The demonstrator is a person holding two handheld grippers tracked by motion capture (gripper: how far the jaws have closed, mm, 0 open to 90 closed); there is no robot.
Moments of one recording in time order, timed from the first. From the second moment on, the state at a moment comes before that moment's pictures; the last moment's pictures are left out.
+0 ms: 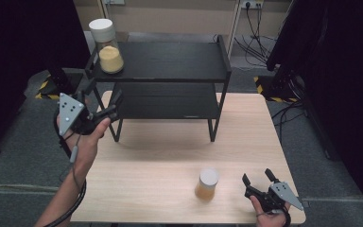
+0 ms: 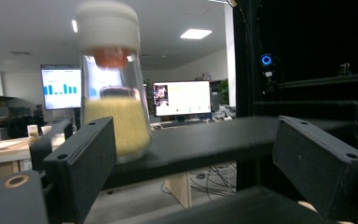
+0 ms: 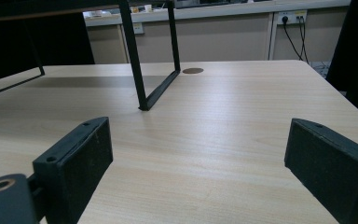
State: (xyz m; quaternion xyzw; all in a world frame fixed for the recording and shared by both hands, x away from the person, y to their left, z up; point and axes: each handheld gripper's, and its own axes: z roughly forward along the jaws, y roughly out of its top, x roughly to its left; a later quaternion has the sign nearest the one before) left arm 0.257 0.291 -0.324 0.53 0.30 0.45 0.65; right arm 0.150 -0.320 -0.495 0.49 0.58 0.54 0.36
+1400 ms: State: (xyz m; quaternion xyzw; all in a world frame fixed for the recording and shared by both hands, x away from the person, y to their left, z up) left arm 0.233 0.302 -0.485 0.58 0.36 0.36 0.64; right arm 0.149 -0.320 -0.496 0.49 0.58 0.54 0.37
